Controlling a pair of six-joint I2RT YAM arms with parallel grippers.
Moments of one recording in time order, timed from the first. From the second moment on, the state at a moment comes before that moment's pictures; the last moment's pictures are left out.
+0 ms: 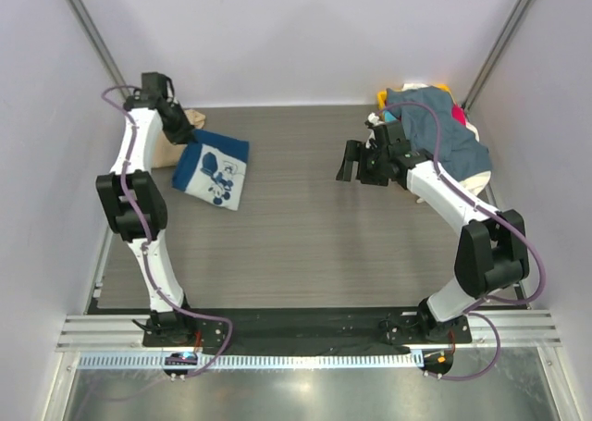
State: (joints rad) left arm 0.08 2.08 1.99 -0.91 0.15 -0.44; right arm 0.32 1.57 1.21 -0.46 -0.18 0.40
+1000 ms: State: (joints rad) left arm 0.22 2.20 2.42 -1.01 0.17 -0.31; right arm 0.32 1.55 1.18 -0.42 -0.26 0.41
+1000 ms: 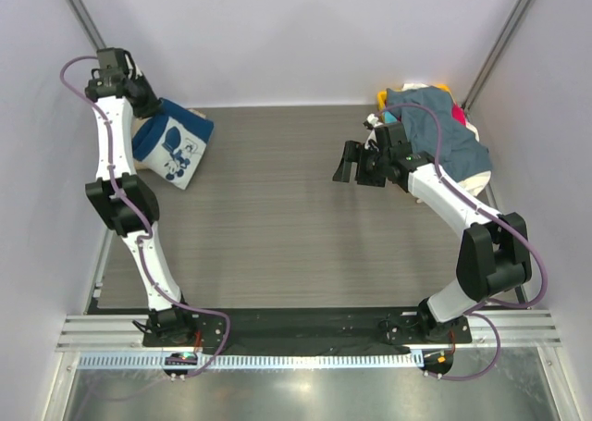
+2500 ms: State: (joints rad) left arm 0.27 2.28 2.43 -0.70 0.23 -0.43; right arm 0.32 1.63 1.18 -0.40 -0.28 0.42
